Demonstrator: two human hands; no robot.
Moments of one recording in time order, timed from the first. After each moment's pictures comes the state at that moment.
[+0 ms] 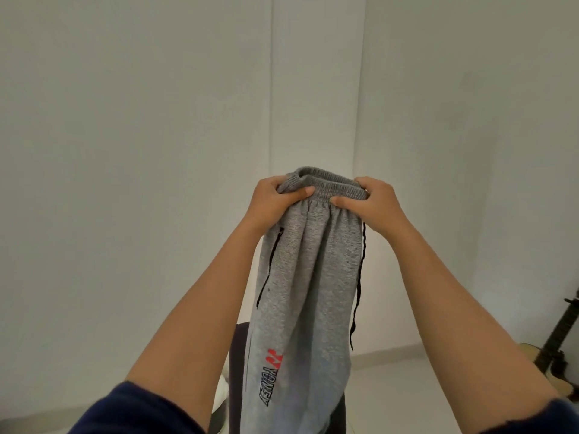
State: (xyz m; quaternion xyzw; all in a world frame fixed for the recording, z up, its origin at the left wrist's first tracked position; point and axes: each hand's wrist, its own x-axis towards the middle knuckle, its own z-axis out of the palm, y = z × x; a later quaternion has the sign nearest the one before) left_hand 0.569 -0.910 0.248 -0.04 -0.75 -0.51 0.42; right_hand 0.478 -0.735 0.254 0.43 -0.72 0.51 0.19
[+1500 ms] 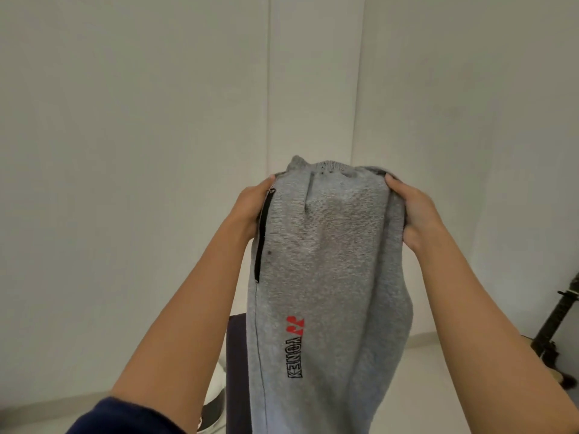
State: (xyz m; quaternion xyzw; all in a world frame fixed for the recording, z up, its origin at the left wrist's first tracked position) left_hand 0.581 -0.911 0.240 0.07 -0.65 -0.69 0.31; right_hand 0.465 -0.691 0.242 0.25 -0.51 0.82 -0.06
